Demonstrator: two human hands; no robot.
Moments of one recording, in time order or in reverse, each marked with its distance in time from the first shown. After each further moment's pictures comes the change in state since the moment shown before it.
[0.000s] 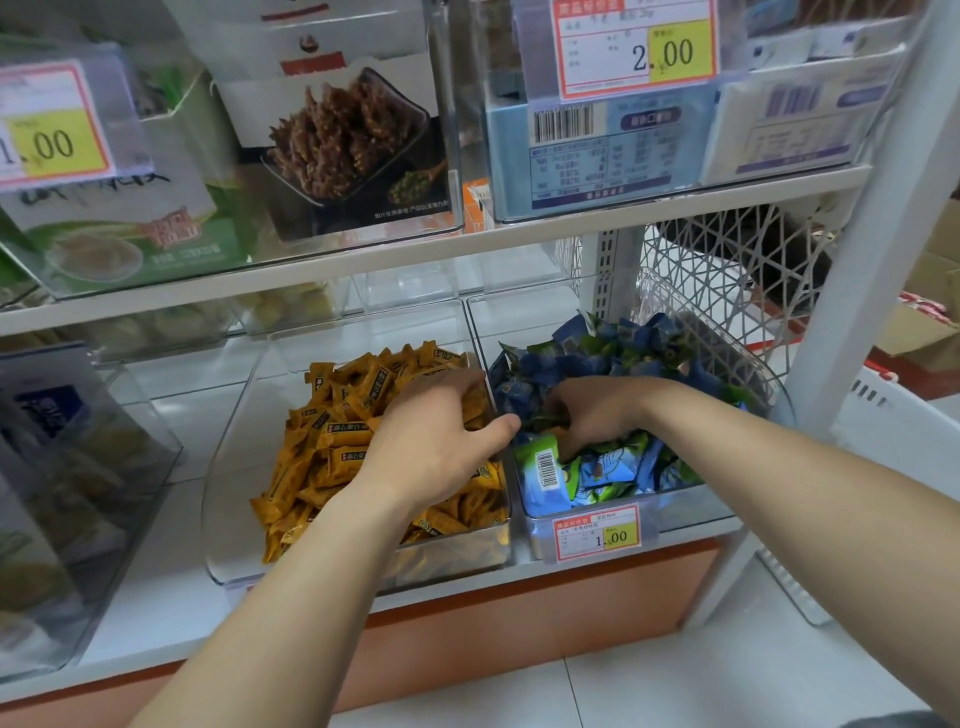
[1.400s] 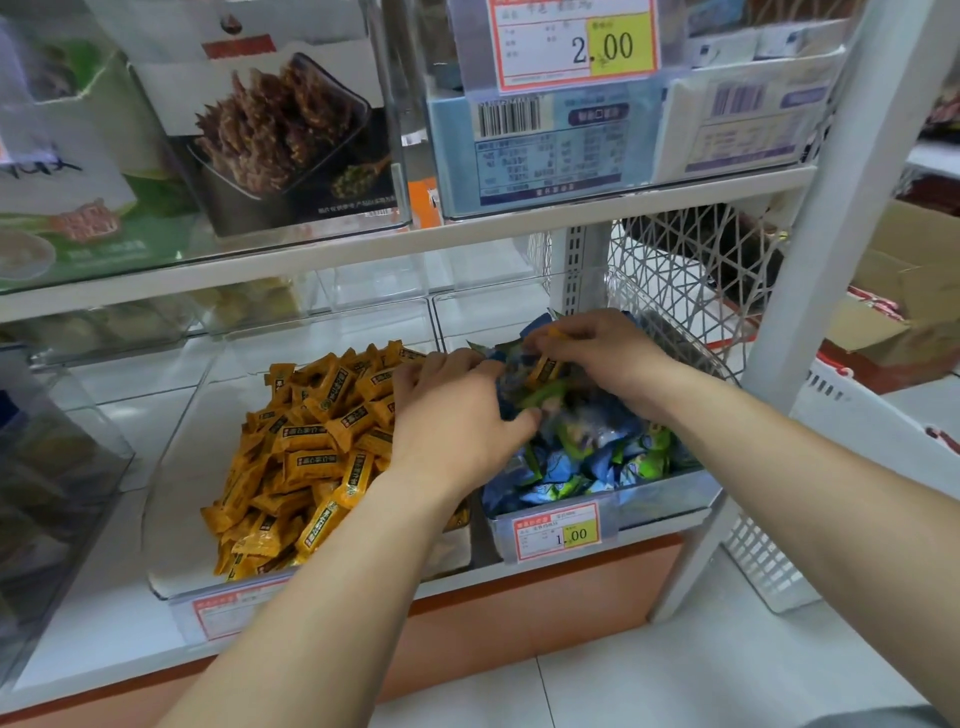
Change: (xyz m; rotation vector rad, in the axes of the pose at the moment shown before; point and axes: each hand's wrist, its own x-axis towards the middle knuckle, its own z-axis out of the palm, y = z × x) left_hand 0.024 0.039 0.040 0.304 0.131 0.038; right_hand -0.041 0.014 -0.016 0.866 0.612 -0.143
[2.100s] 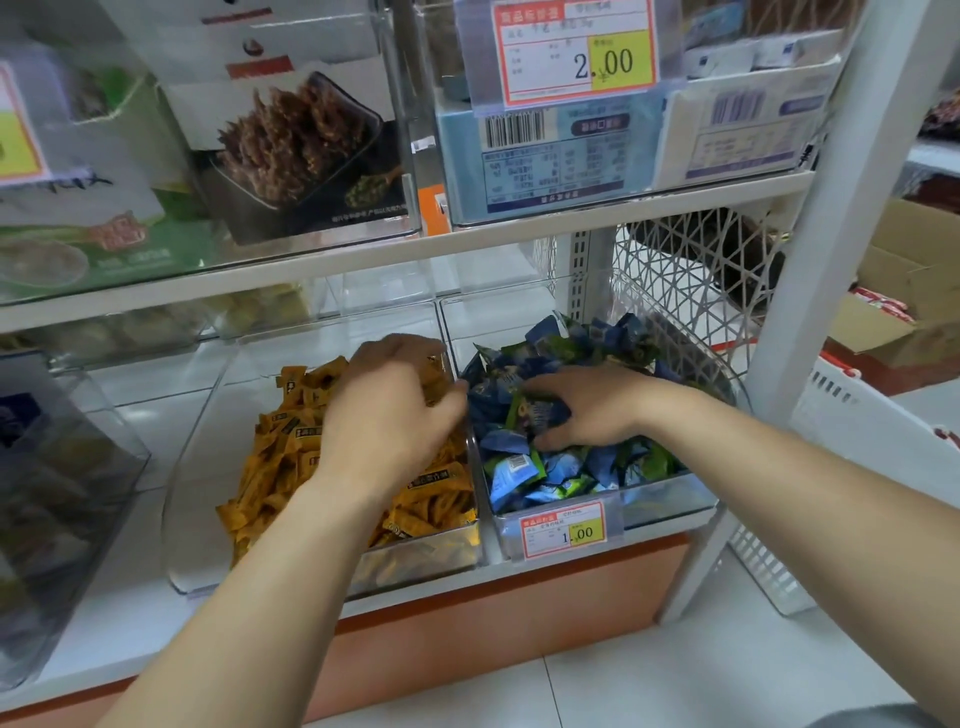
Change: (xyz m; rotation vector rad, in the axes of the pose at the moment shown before) left_hand -0.010 -0.043 -0.039 -0.132 0.109 -0.091; right_hand -0.010 -0.002 0.014 -1.092 -0.449 0.051
